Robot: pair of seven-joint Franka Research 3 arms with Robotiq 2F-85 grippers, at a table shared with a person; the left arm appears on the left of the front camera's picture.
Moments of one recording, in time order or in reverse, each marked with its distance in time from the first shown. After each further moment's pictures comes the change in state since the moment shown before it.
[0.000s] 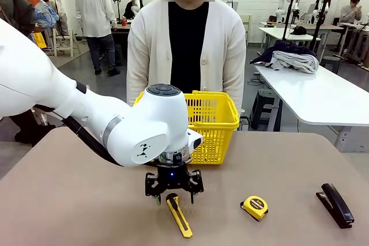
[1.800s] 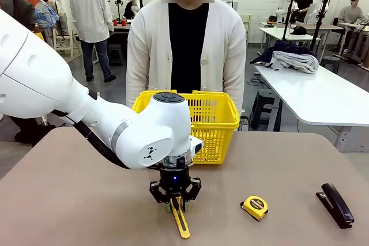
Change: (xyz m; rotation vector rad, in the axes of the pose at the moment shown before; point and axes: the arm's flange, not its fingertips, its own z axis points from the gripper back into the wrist) left arm 0.013 -0.003 -0.024 0.016 0.037 0.038; right arm 0.000 0.000 0.000 0.000 0.000 0.000
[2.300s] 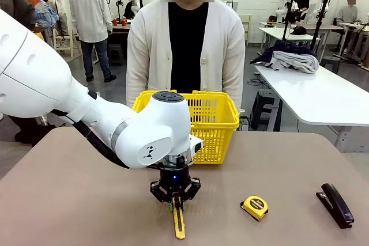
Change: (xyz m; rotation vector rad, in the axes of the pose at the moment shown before) left arm 0.001 0.000 0.001 -0.002 -0.001 0.002; right arm 0.000 0.000 0.000 0.000 0.000 0.000
